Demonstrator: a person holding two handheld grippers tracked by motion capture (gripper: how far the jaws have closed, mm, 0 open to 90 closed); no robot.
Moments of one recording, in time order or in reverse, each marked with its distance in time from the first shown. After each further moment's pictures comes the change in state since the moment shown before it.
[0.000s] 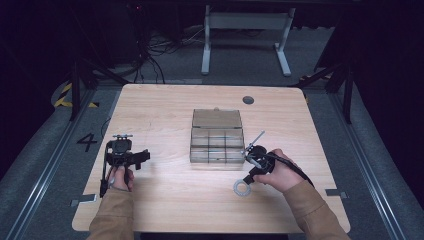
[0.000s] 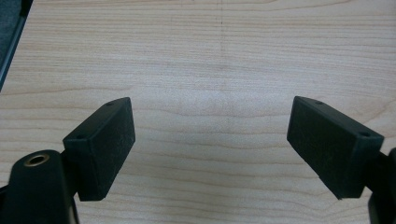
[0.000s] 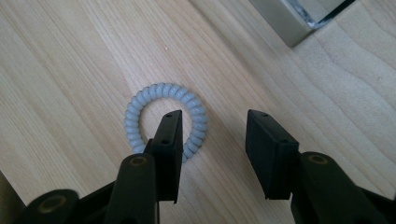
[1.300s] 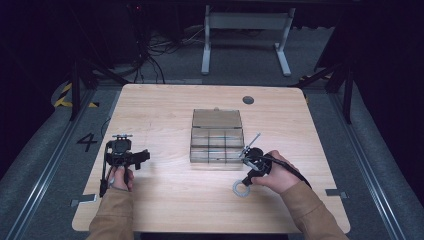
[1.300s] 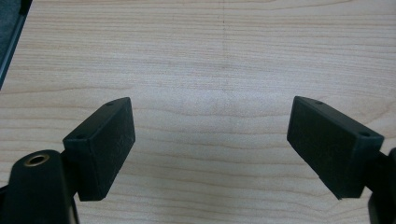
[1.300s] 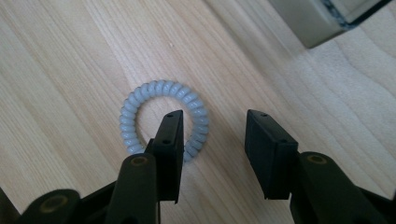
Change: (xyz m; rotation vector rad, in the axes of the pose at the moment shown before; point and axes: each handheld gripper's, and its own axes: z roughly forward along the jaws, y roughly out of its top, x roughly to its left) left arm 0.001 0.000 0.001 0.002 -0.001 -0.006; right arm 0.006 0.003 0.008 0.027 -0.014 -0.034
